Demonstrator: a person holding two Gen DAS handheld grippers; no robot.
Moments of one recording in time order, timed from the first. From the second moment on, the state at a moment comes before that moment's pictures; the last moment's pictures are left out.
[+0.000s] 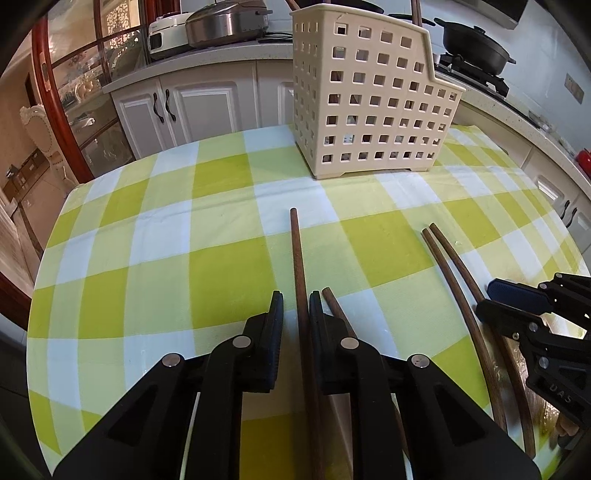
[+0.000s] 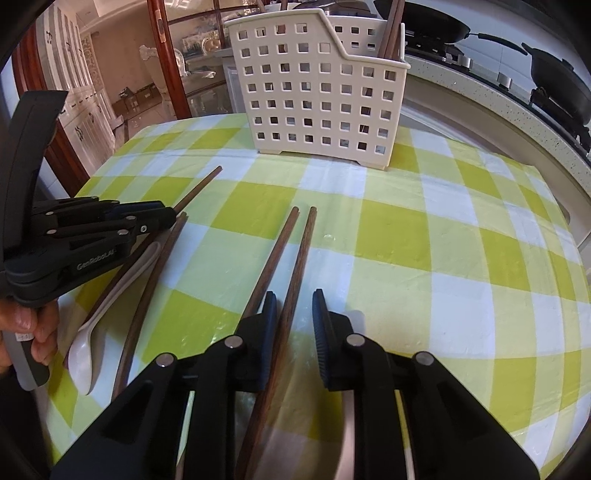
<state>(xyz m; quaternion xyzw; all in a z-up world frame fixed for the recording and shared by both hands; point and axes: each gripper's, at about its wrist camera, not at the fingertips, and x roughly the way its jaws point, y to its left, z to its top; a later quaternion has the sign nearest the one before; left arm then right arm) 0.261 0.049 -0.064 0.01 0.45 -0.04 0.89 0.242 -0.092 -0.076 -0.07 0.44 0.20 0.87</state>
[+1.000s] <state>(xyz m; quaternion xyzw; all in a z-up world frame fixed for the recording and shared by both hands) 0.245 0.064 -0.041 0.00 0.44 -0.04 0.90 0.216 -0.128 -0.009 -0.03 0.36 0.22 0.90</state>
